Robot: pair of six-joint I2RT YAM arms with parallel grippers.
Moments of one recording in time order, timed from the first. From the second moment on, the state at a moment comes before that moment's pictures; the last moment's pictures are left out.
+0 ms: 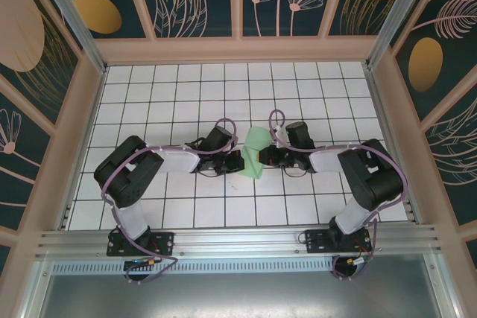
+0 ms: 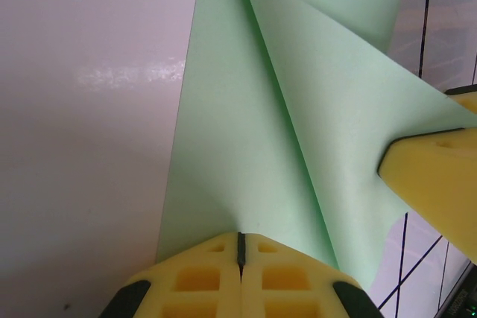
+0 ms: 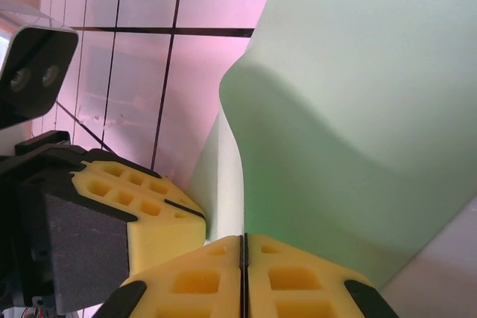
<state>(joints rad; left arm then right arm) -0.74 1.81 0.84 0.04 0.38 -0.87 0.45 1.64 0.58 0.23 -0.65 0.54</state>
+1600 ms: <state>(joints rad) -0.74 1.81 0.85 0.02 0.37 -0.86 0.44 1.70 0.71 -0.02 -0.64 0.30</state>
